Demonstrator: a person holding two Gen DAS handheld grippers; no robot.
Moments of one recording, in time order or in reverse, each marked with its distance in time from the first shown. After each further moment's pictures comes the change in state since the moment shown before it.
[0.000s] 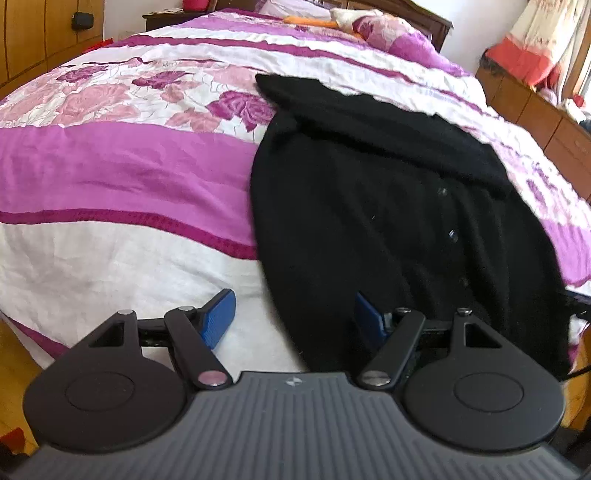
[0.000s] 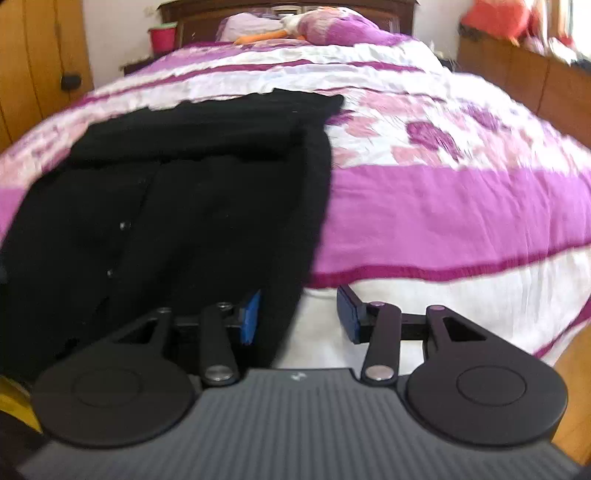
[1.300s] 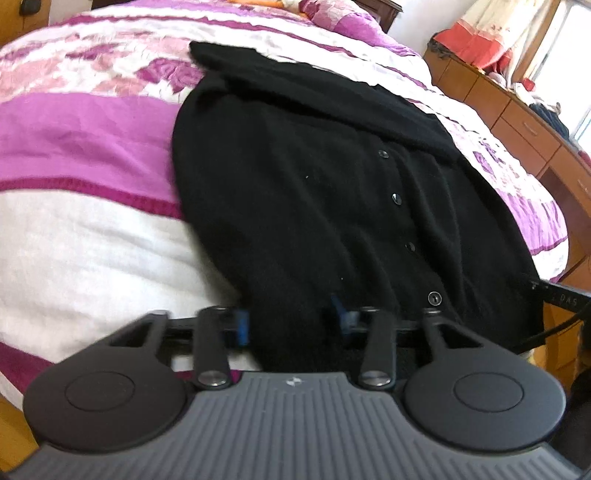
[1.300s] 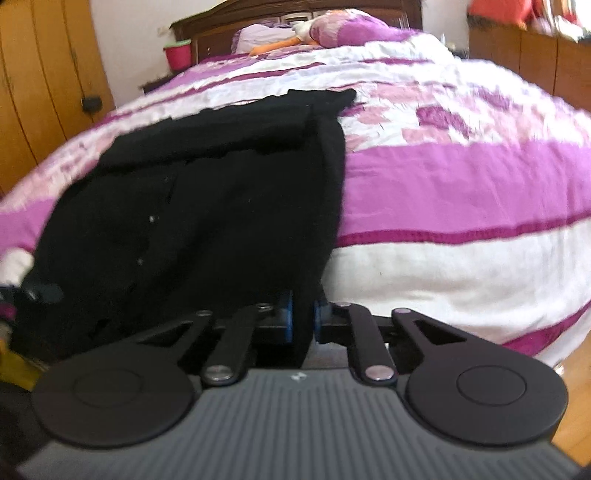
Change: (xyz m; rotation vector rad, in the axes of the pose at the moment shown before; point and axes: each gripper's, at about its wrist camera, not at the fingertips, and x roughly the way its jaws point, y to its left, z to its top) left arm 0.026 -0.011 -0.015 0.017 0.056 -0.214; right arm -0.011 -0.015 -0.023 0.079 -0.021 0.138
